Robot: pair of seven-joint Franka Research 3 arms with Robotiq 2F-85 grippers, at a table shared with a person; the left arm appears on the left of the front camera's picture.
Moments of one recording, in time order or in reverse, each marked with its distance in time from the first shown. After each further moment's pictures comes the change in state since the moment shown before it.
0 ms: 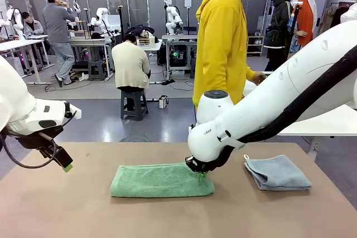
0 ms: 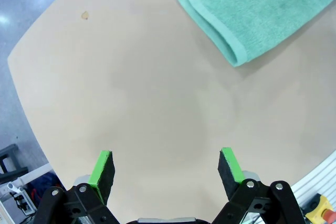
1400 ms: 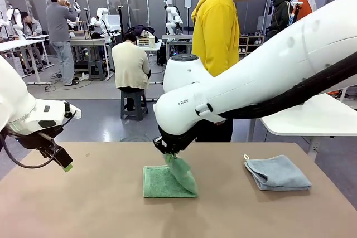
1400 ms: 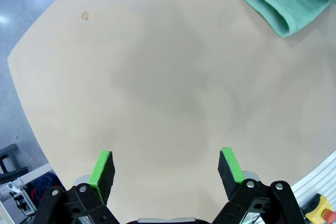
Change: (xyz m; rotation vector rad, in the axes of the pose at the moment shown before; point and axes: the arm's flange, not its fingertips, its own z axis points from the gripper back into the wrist) left arm 0.000 0.000 0.000 0.000 -0.001 0.001; right arm -0.009 0.119 0.093 0.073 -0.012 0.189
